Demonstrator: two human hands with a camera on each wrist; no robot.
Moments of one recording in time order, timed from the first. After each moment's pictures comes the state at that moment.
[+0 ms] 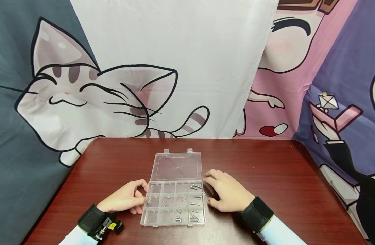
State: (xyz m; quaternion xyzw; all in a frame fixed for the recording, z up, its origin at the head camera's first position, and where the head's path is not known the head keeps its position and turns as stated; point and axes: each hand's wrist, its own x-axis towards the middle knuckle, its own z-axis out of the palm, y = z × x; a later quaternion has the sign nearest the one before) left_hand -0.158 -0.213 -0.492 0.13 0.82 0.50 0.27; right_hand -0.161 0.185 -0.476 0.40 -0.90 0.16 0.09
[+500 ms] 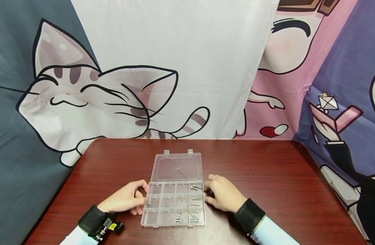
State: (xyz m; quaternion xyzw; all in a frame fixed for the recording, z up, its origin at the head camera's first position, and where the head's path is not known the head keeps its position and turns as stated) left_hand -0.157 -0.214 -0.493 0.14 0.81 0.50 0.27; right_hand -0.162 0.172 -0.493 0.36 -0.91 0.18 0.09
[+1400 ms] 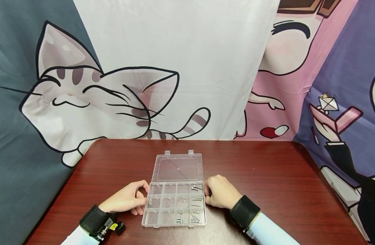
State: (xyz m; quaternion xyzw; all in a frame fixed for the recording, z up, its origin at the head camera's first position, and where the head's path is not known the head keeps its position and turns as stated) left_hand -0.155 -0.213 -0.491 0.13 0.82 0.49 0.27; right_hand -0.169 0.160 -0.489 0.31 -0.93 0.21 0.04
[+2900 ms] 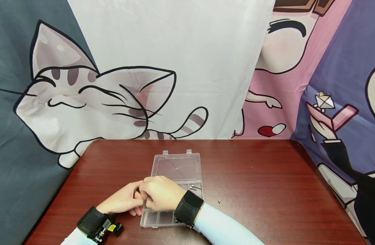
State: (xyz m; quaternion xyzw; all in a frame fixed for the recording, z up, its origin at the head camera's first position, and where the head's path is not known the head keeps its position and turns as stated) left_hand -0.156 -0.213 -0.489 0.15 0.81 0.50 0.27; right_hand -0.165 0.002 -0.445 0.51 -0.82 0.24 0.09
